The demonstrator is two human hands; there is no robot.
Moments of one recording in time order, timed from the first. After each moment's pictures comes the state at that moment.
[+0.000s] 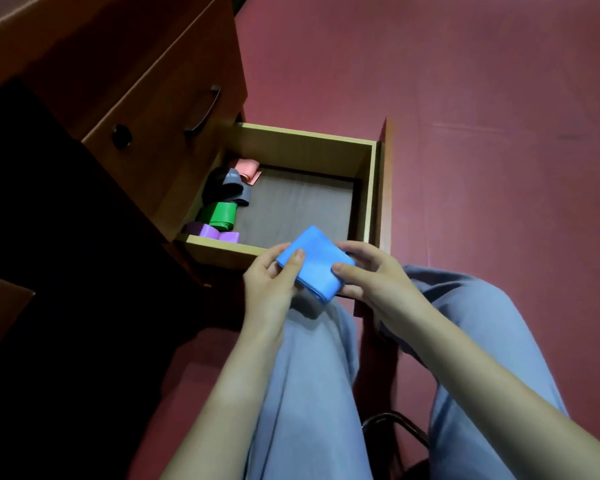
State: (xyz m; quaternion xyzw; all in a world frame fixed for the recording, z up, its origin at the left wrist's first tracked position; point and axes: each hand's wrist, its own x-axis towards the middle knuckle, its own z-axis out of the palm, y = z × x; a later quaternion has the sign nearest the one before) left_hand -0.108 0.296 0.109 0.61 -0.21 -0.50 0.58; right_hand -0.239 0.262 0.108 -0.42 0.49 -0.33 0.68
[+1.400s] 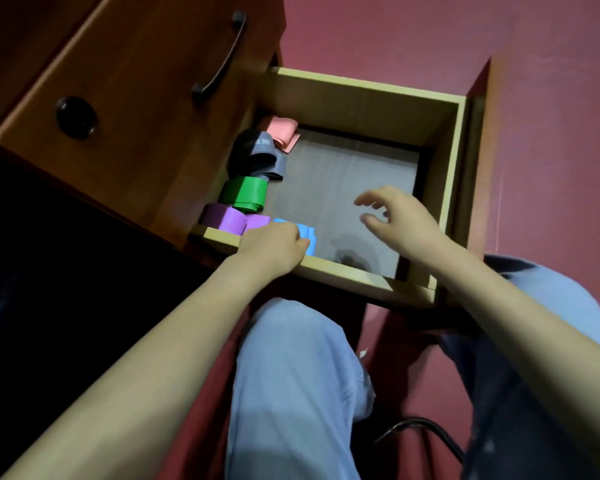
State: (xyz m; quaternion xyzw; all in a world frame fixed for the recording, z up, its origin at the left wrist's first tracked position) left_hand -0.017 0.180 0.050 0.76 -0.58 -0.27 -0.12; right_hand -0.187 0.113 0.035 -0.80 0.50 -0.09 0.33
